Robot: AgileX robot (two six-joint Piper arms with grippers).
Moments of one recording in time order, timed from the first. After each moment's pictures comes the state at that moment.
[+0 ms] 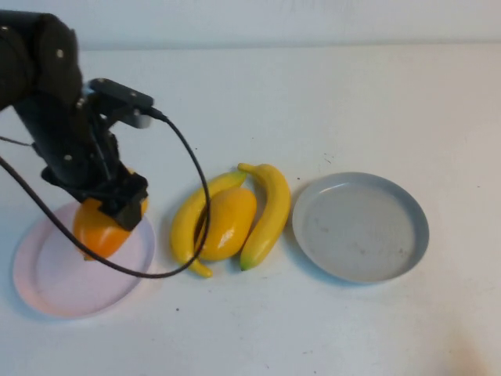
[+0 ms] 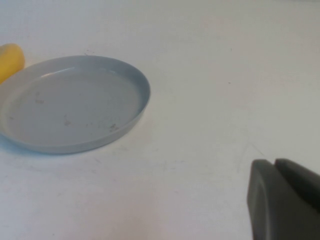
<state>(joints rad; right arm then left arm) 0.11 -0.01 0.02 0.06 0.35 -0.05 -0.30 1.73 -1.45 -0.03 1.21 0.35</state>
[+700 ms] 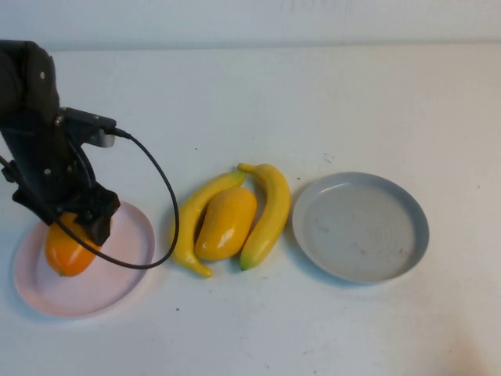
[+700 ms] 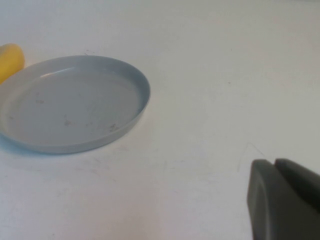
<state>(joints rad) 0.11 -0.01 0.02 0.06 0.35 -0.05 -0.16 1.85 -1.45 0.02 1.21 0.28</state>
